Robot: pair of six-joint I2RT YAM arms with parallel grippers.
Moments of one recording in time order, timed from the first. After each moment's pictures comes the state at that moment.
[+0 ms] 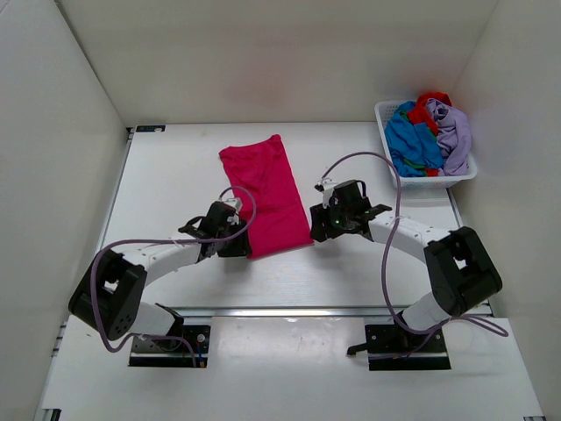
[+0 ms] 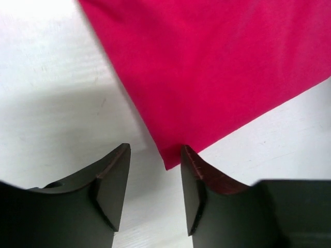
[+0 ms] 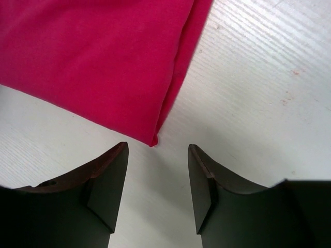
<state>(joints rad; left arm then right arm) -0.53 1.38 0.63 -0.20 0.06 -0.50 0.49 1.52 0.82 -0.16 -0.28 0.09</state>
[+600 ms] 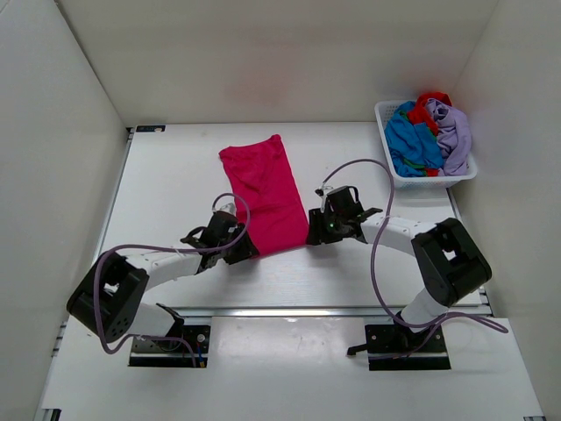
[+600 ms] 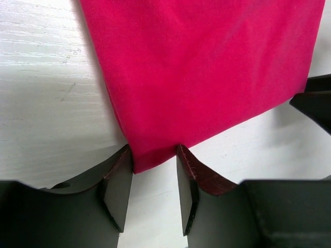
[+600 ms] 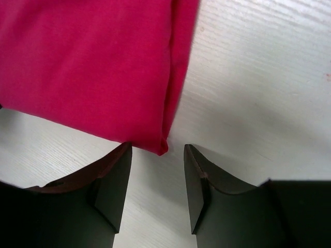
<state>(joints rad) -0.58 1.36 0.52 -0.01 0.05 -0.82 0.52 1.60 0.81 -0.12 -0.26 0.32</state>
